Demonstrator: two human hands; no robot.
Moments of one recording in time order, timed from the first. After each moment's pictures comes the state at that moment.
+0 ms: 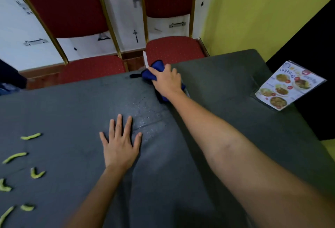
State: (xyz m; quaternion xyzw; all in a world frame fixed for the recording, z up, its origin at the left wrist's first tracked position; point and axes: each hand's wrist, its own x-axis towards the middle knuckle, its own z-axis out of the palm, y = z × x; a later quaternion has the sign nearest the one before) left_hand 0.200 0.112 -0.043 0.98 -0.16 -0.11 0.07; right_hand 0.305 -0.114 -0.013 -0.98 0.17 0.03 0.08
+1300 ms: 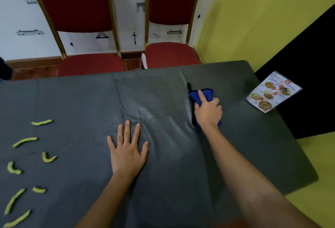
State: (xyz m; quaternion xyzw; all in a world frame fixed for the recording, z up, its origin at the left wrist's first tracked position) left_hand 0.161 0.147 -0.049 0.97 -0.19 -0.12 0.04; right_hand 0.164 -0.128 -0.019 -0.90 0.44 0.00 0.05
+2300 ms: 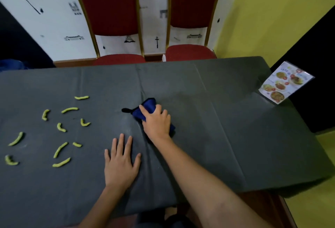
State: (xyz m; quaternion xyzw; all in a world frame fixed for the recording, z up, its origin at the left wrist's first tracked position) left_hand 0.064 0.239 -0.032 0.98 -0.11 -0.14 0.07; right_hand 0.137 0.087 -0.018 -0.98 0.15 0.04 0.13
